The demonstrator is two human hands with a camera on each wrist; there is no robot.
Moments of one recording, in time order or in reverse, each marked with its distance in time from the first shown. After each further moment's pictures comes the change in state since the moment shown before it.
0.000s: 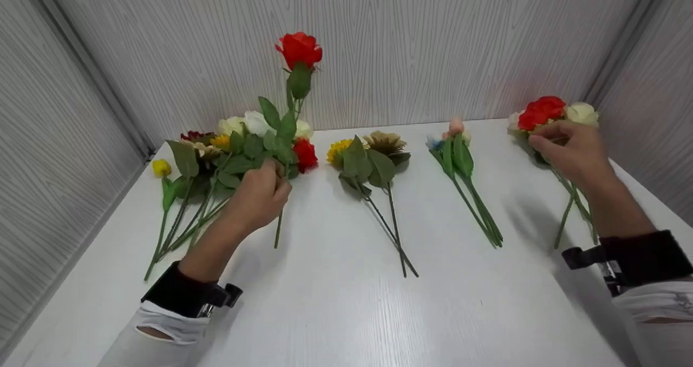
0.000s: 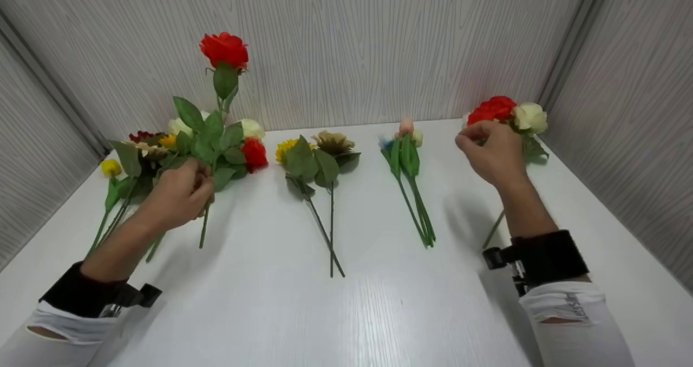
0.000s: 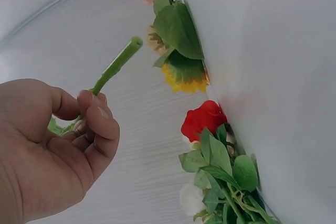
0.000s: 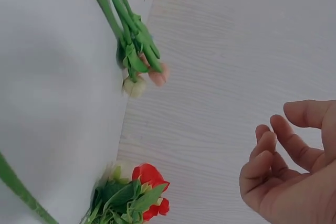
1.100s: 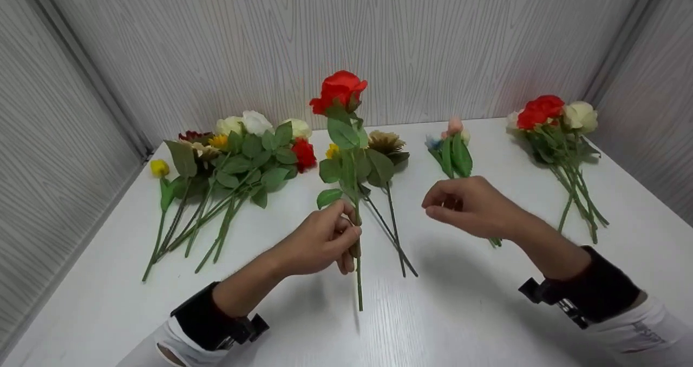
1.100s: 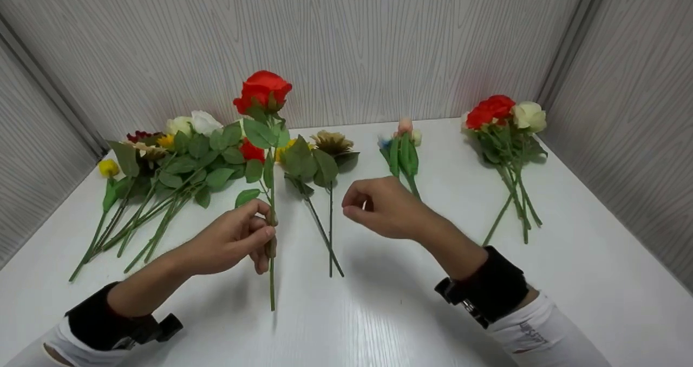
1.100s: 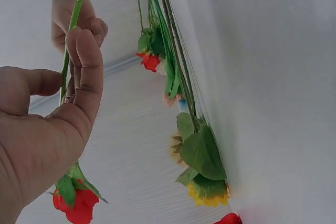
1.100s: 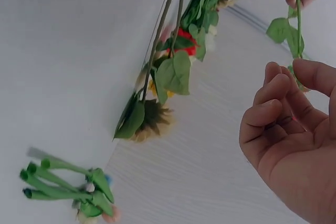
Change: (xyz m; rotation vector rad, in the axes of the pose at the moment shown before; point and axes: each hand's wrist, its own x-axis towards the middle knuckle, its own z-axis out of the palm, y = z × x) left_hand -0.040 0.063 0.049 -0.576 -0.482 0.248; right_hand -0.078 -0.085 0.080 0.101 -0.530 -0.560
